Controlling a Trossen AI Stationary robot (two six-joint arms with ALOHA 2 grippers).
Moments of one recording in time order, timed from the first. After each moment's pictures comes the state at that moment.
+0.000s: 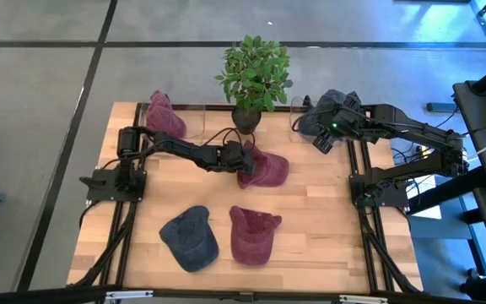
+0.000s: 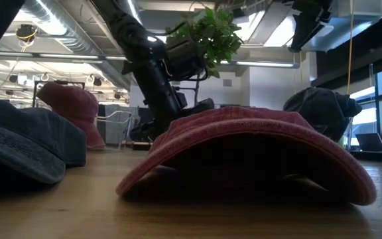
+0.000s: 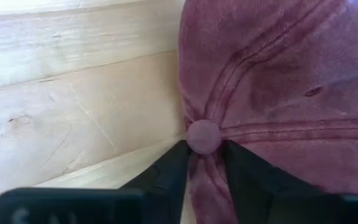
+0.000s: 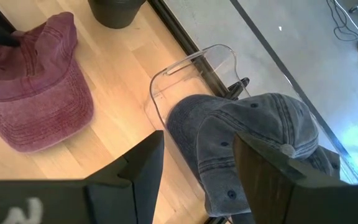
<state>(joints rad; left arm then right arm) 0.13 1.96 1.12 -0.18 -0.32 -1.11 -0.23 1.16 1.35 -1.26 0.52 0.20</state>
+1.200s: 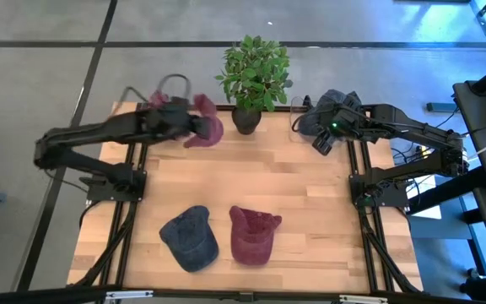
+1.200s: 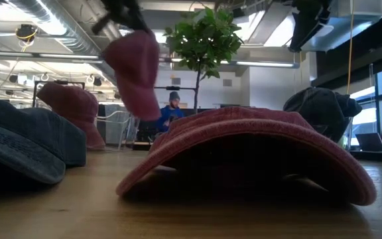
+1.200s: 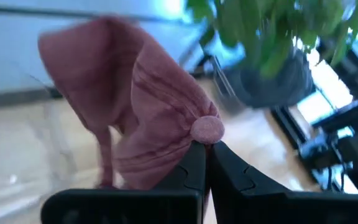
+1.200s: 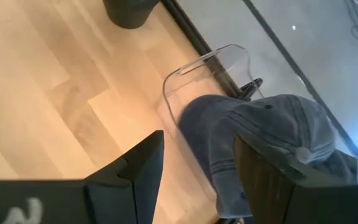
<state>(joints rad) 0.20 1.12 1.16 -0.62 -0.46 -0.89 -0.23 1.16 1.35 -1.25 0.47 0.20</state>
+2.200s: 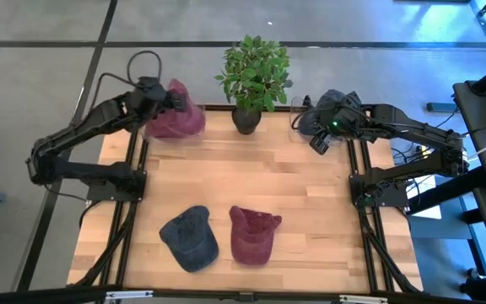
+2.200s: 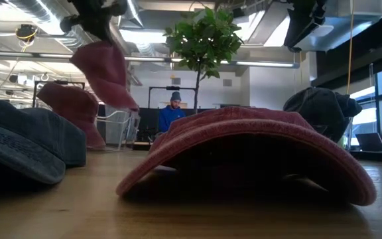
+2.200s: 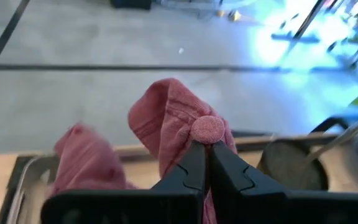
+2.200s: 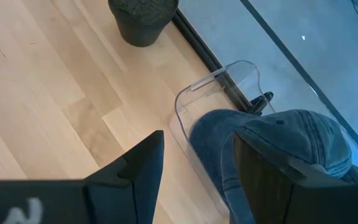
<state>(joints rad) 0.53 1.01 1.16 -0.79 -0.64 -0.69 -0.23 1.16 1.35 -1.18 0.44 0.20</state>
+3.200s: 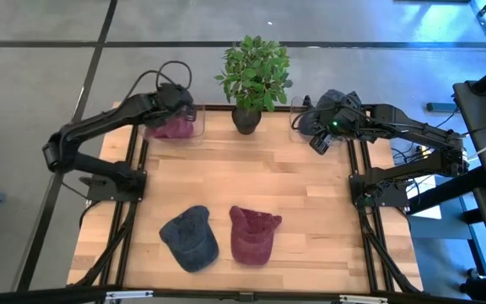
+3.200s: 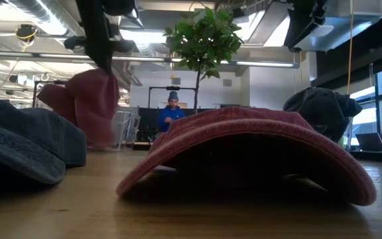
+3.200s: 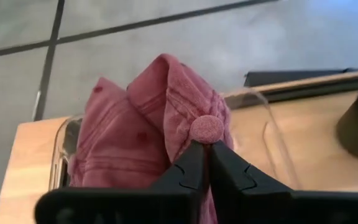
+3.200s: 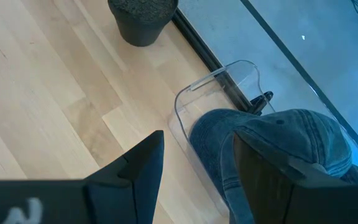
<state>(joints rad) 0.57 1.24 1.16 -0.96 -0.63 -0.70 -0.24 1.16 1.35 -1.18 0.44 0.20</state>
